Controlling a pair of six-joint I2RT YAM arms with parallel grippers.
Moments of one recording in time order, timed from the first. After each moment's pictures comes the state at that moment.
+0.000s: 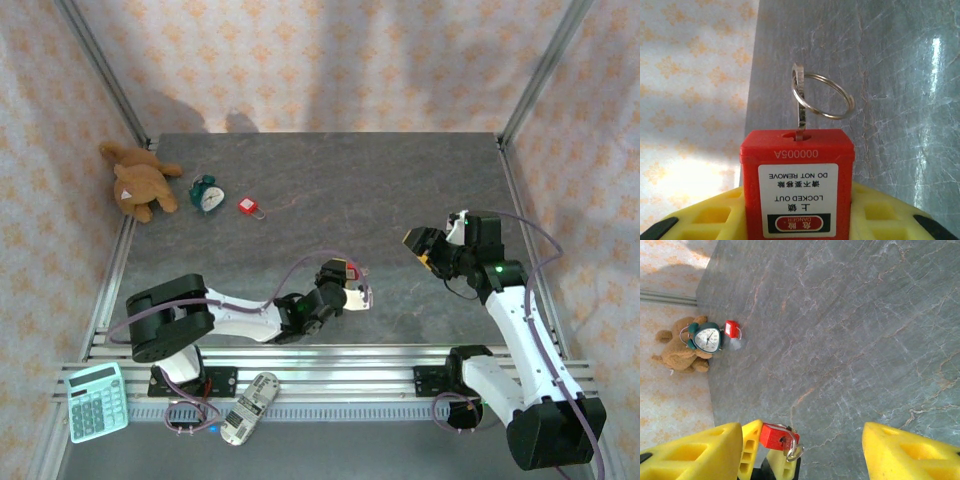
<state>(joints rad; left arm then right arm) -1.14 1.64 0.68 0.47 -0.67 0.90 0.08 0.89 0.75 -0.65 -0.53 0.77</state>
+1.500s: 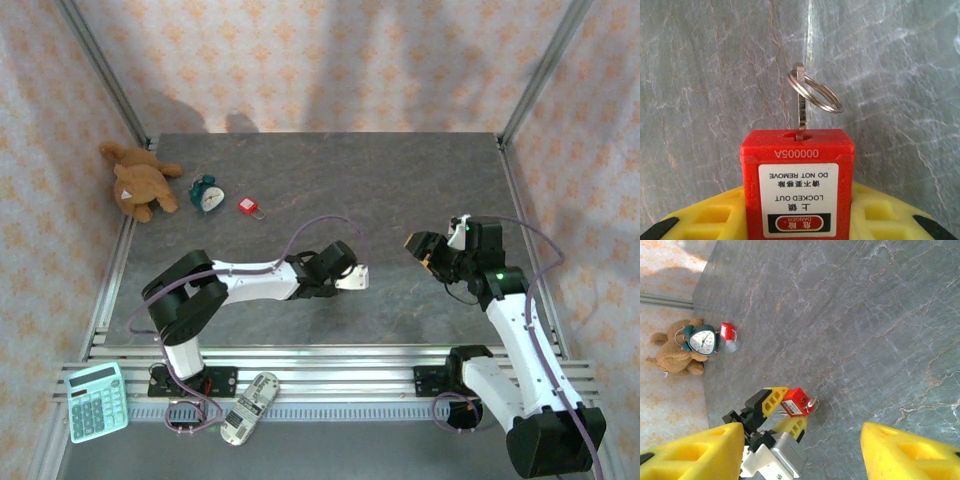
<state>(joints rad) -0.92 1.79 1.03 -0.21 -0.26 0.71 0.08 0.84 0.71 -0.65 -0.50 0.77</state>
